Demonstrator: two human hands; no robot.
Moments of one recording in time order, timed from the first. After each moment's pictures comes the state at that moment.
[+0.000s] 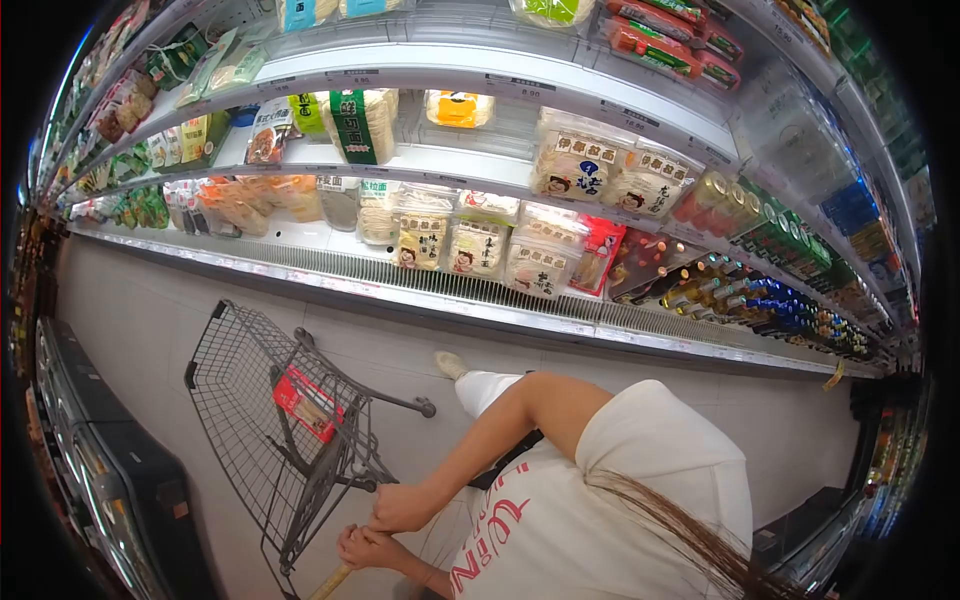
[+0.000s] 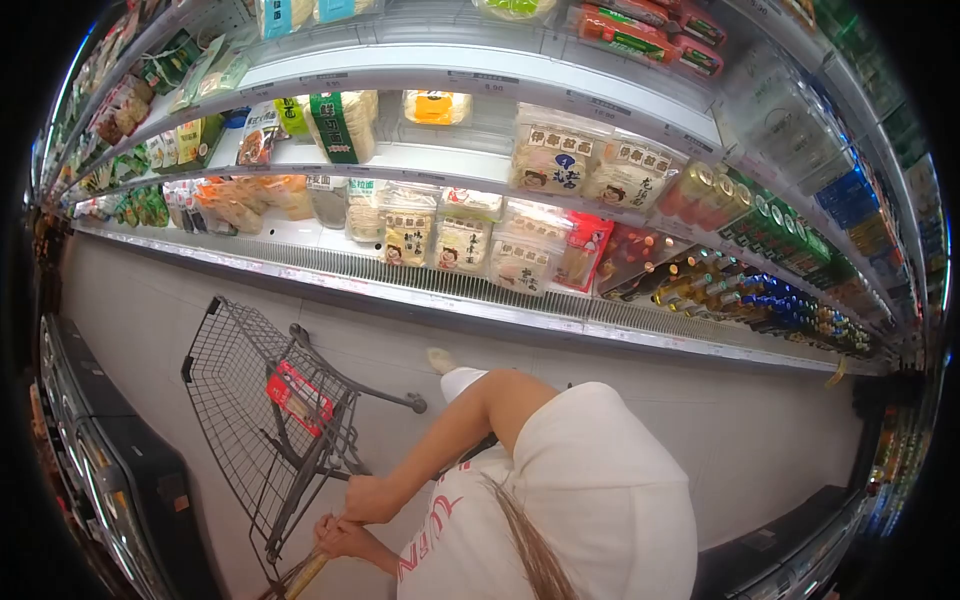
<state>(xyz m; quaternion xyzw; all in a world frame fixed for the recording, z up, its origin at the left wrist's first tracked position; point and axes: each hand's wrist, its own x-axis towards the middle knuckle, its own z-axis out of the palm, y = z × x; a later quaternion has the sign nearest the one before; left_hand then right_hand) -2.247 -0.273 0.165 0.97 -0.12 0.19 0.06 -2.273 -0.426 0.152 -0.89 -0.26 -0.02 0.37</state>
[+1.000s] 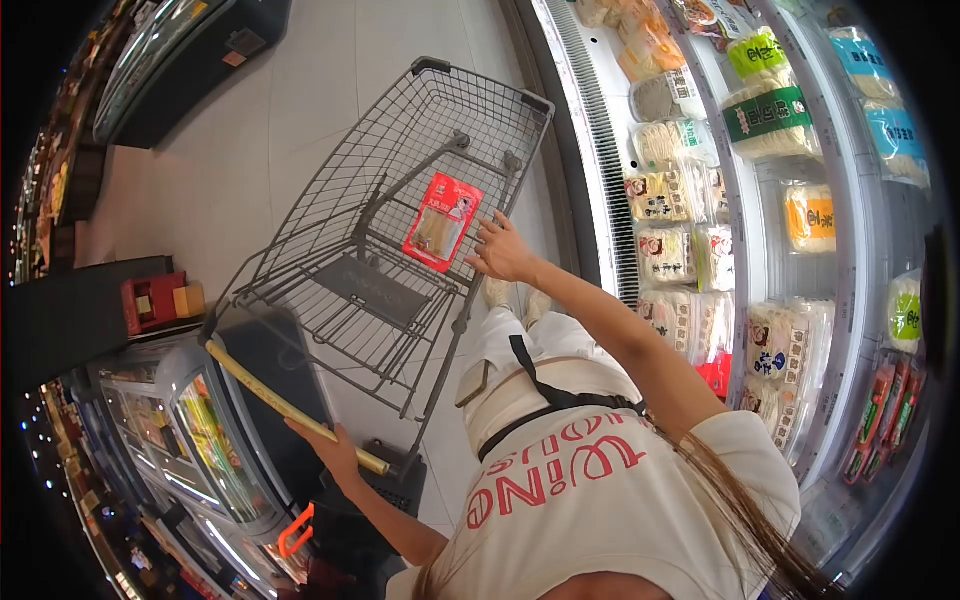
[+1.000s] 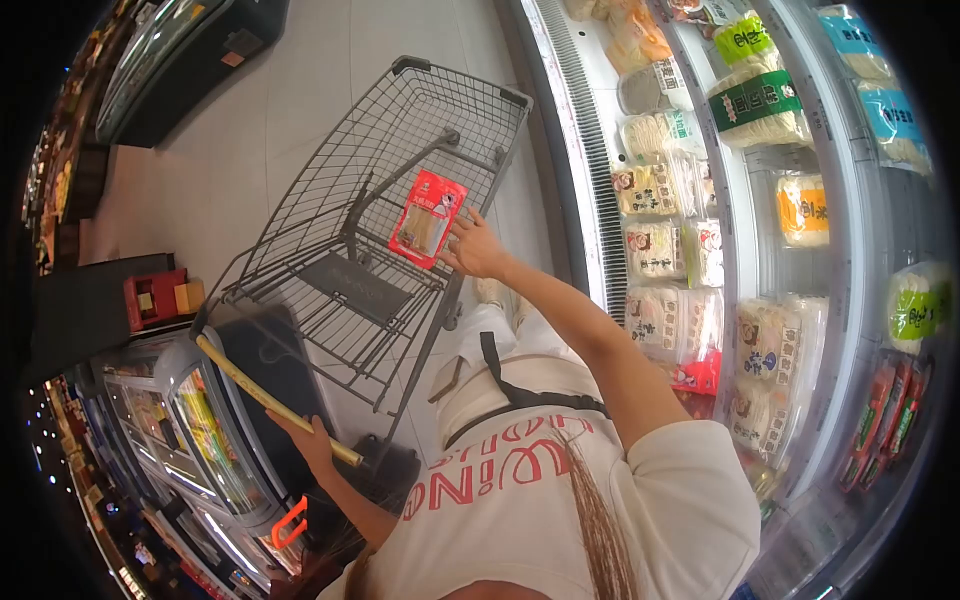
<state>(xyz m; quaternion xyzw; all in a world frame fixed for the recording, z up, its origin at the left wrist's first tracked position) -2.443 -0.188 0.196 0.92 0.32 0.05 0.21 -2.173 -0.539 -0.014 -0.90 -0.34 -0.05 0.25</state>
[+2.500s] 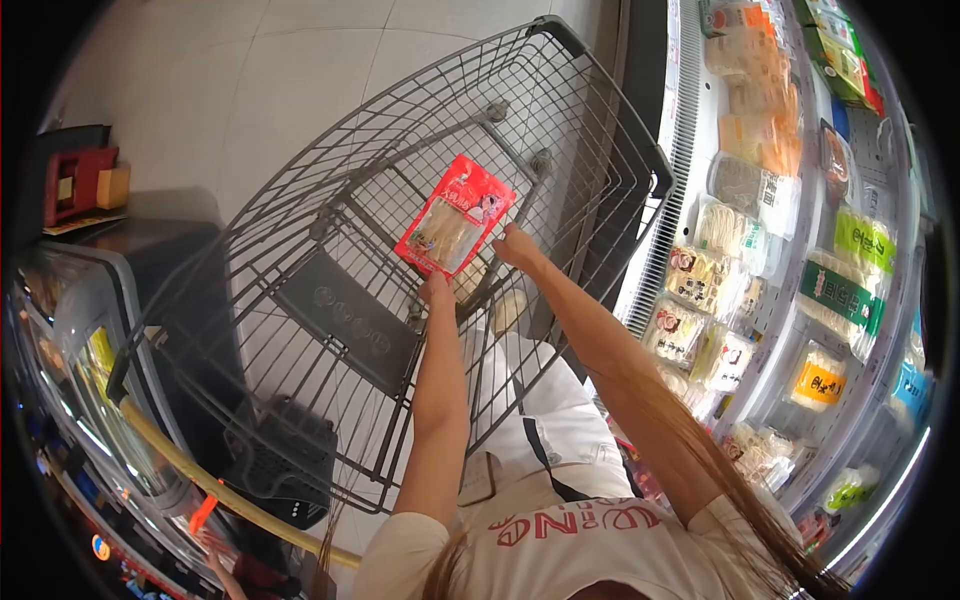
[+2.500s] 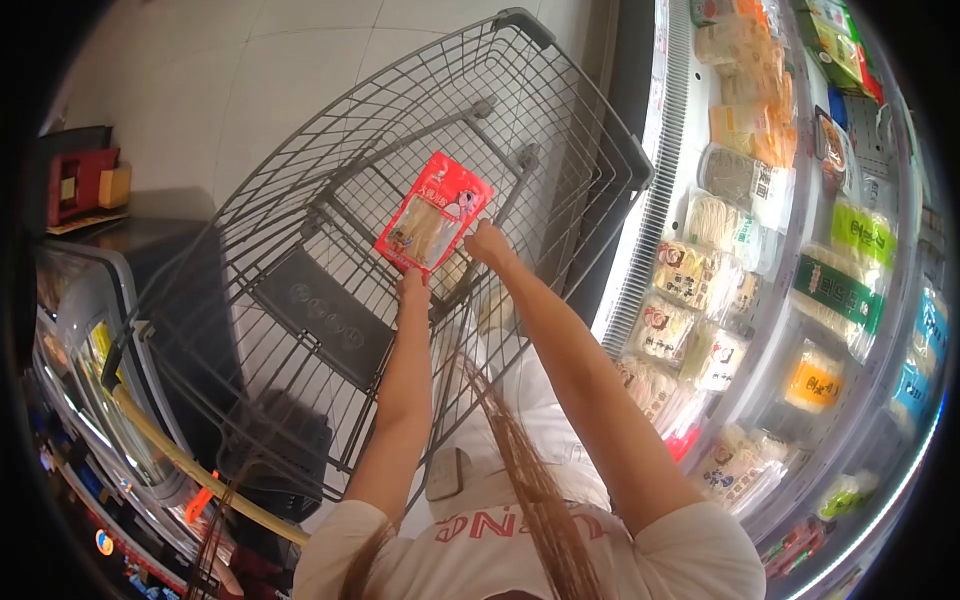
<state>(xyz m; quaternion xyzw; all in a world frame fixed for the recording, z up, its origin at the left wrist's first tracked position) -2.180 -0.297 -0.294 0.26 0.77 0.03 0.59 -2.069 -0.452 -0.239 -0.87 0.01 0.38 0.31</state>
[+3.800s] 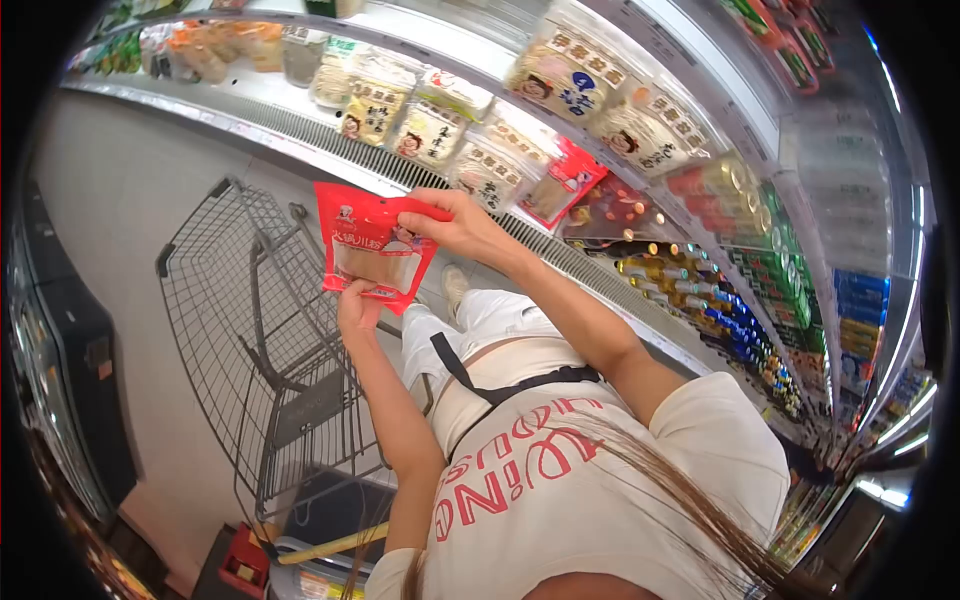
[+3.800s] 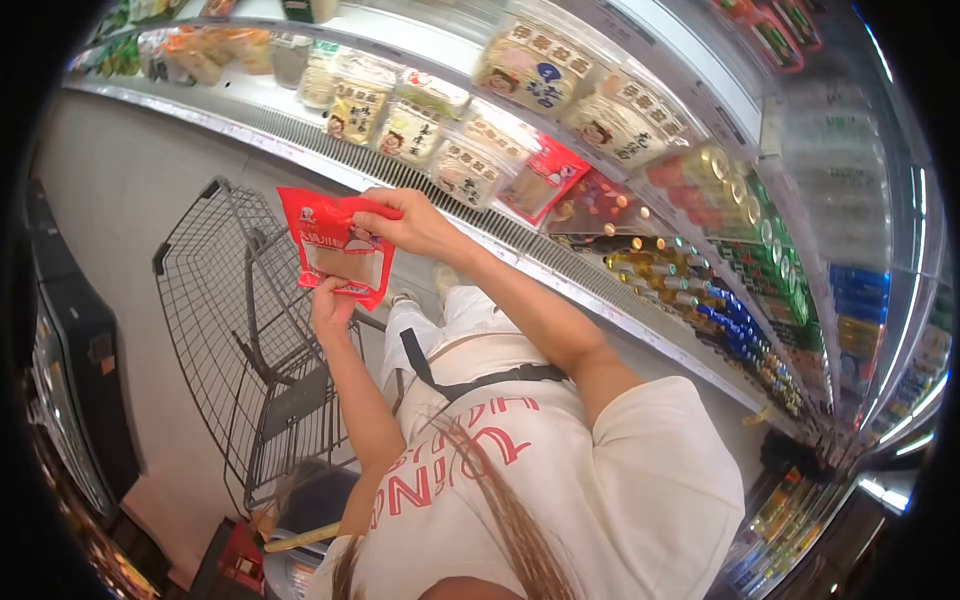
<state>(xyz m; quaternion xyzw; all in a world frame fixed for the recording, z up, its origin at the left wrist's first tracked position) -2.278 -0.527 -0.004 0.40 0.18 -0.53 0.73 -2.399 -0.739 0.157 -0.62 0.25 -0.07 0.74</state>
